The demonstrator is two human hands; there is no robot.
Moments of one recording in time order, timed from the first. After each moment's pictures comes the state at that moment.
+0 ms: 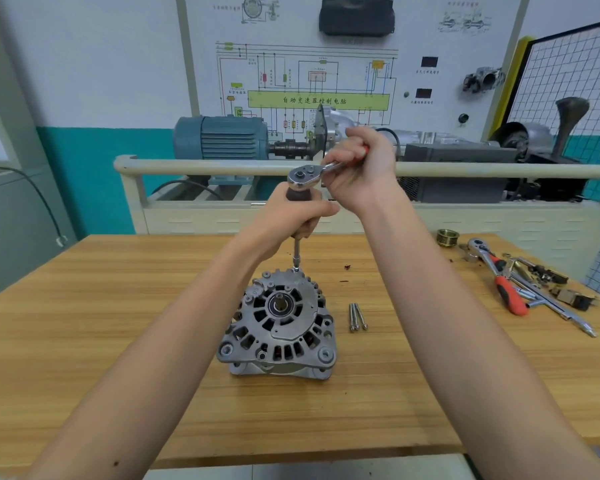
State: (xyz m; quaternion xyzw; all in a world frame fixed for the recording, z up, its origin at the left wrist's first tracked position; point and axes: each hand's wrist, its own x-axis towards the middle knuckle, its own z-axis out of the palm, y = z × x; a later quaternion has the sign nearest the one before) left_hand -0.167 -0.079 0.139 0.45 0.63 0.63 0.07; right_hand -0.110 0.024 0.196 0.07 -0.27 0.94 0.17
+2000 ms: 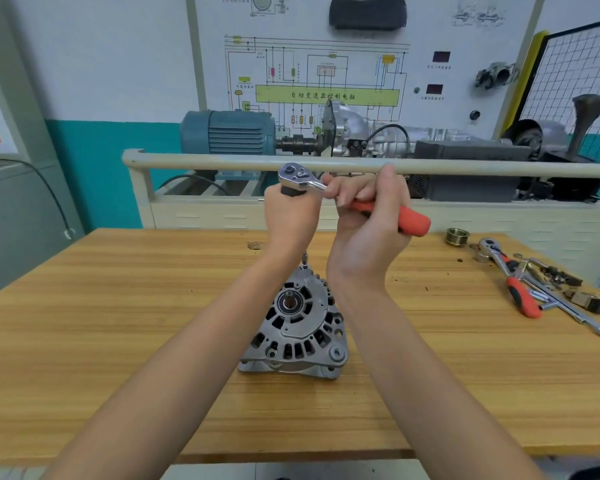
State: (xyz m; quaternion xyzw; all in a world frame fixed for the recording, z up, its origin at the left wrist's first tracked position) left_hand -0.155 -0.065 0.130 0.22 0.59 0.77 -0.11; right_hand -0.079 -0.041 0.137 0.20 -0.30 0.79 0.49
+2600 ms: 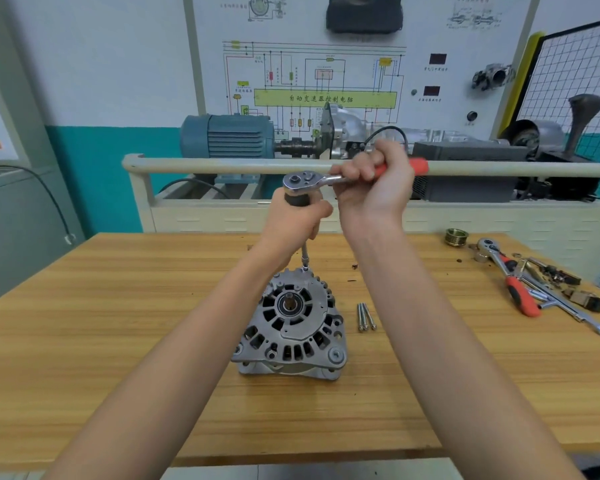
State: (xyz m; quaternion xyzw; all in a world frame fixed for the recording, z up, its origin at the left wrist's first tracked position) left_hand -0.160 -0.080 0.129 0.36 0.63 0.69 -0.02; right_hand -0.095 -0.007 0.175 0.09 -0.26 0.91 0.32
